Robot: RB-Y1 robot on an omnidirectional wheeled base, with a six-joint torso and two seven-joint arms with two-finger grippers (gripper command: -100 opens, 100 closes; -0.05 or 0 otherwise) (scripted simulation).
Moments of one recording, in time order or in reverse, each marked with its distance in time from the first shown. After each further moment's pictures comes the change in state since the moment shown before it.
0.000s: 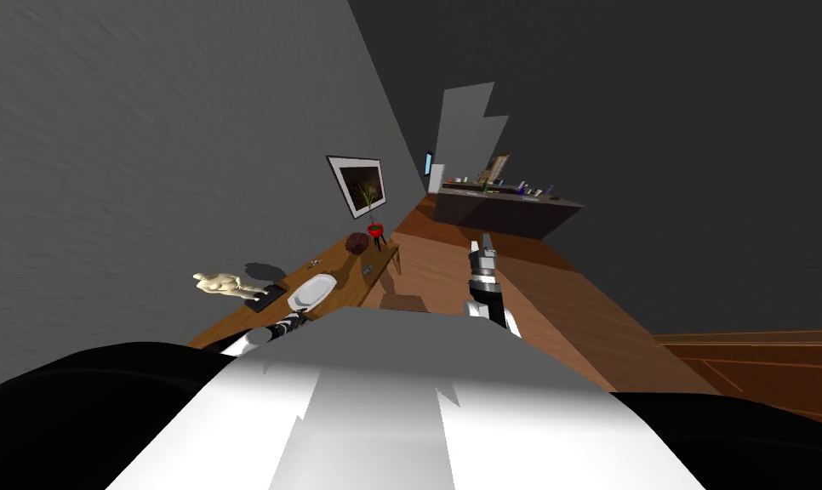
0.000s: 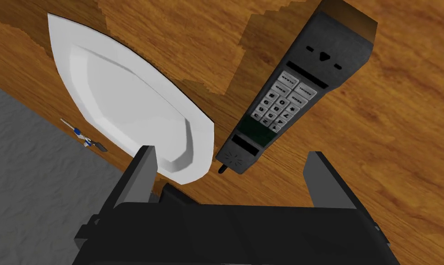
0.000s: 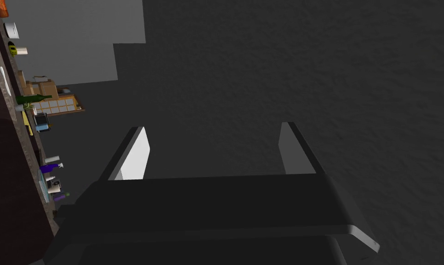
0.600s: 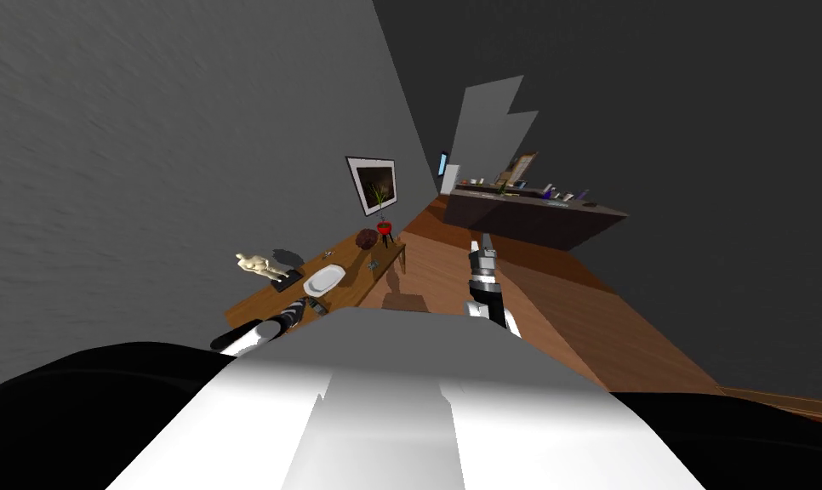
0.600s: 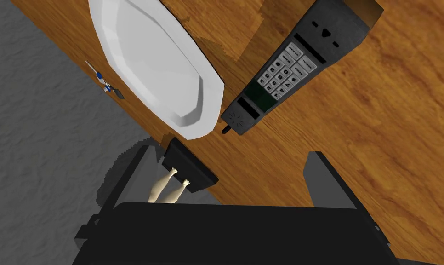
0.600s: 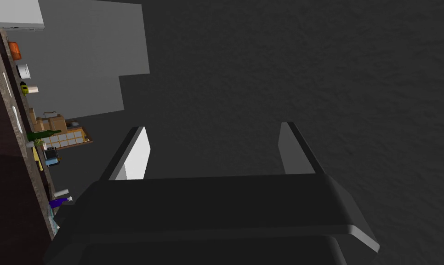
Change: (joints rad) left arm -0.002 -0.008 -0.046 -0.088 0.018 -0.149 0.071; right arm 0.000 0.000 0.000 0.000 0.000 0.000 0.000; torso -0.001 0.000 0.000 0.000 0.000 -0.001
